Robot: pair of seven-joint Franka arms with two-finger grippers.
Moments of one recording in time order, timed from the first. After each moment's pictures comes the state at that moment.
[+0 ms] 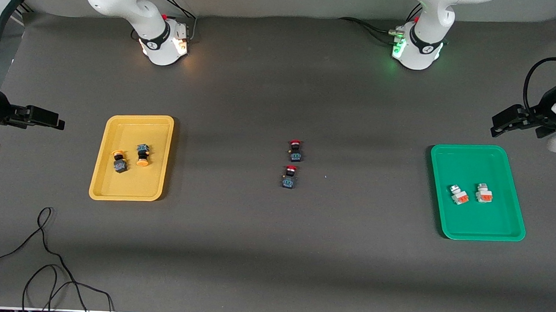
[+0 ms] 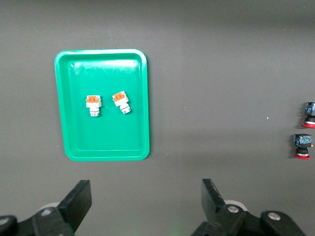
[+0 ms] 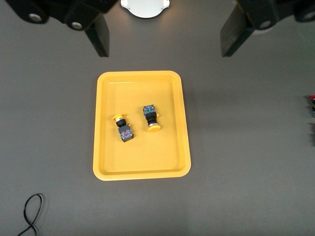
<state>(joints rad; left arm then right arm) 0.01 0.03 -0.06 -1.53 0.01 1.54 -0.06 0.85 0.43 -1.21 -1.30 0.40 1.28 -0.24</state>
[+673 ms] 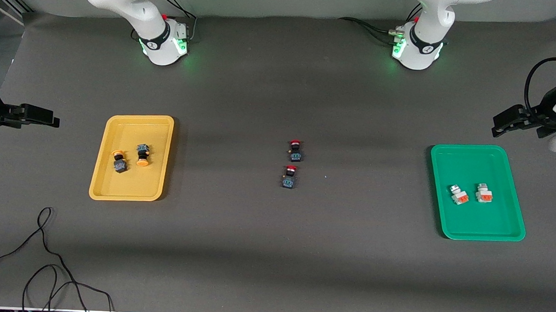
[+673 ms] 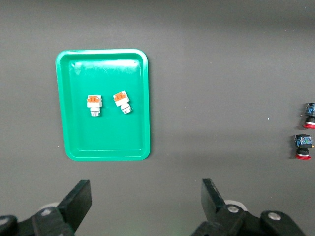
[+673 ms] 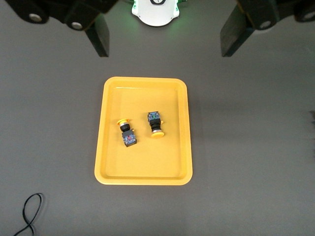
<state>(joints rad) 0.01 0.03 -0.06 -1.53 0.01 1.54 -0.06 0.36 0.27 -0.52 -1.25 0.14 1.27 -0.14</state>
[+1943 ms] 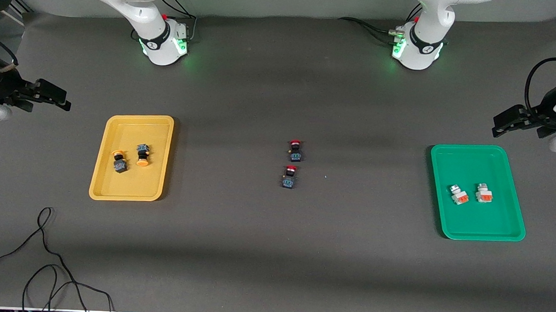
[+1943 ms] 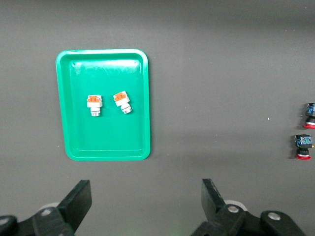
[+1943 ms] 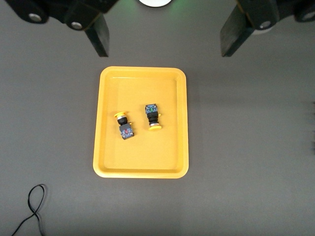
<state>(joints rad) 0.01 0.03 -0.06 -1.53 0.01 1.54 -0.06 -0.02 -0.06 -0.01 -1.68 0.02 1.54 -0.04</state>
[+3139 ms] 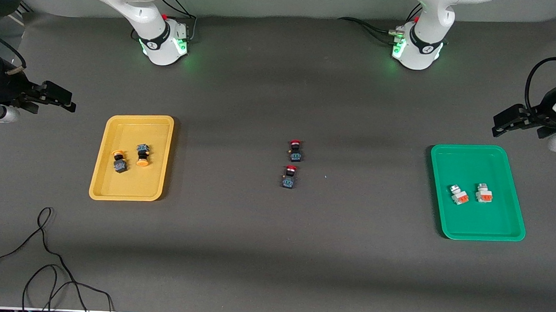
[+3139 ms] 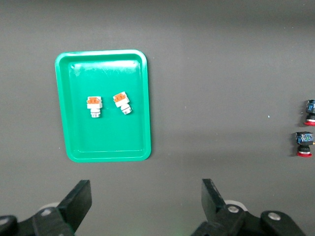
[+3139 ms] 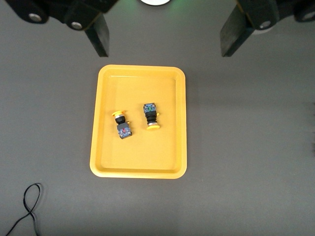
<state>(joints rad) 0.01 0.03 -0.06 -1.53 0.01 1.54 -0.04 -0.01 -0.06 -0.01 -1.69 0.02 1.55 -0.04</state>
